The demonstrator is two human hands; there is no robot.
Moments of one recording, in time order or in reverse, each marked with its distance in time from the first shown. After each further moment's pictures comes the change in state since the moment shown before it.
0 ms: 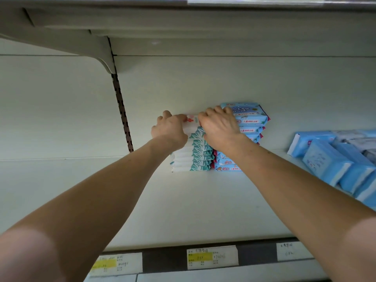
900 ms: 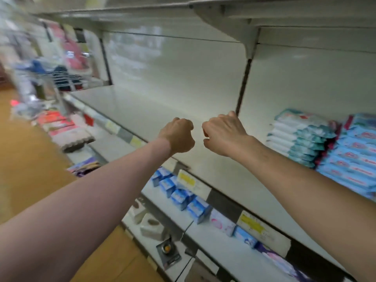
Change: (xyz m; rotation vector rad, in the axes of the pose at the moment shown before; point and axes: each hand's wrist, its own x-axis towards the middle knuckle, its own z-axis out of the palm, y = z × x) left_hand -0.198 -0.098 -0.072 0.131 0.083 -0.603; right_hand -0.055 -0.165 -0.060 0.222 0.078 -0.750
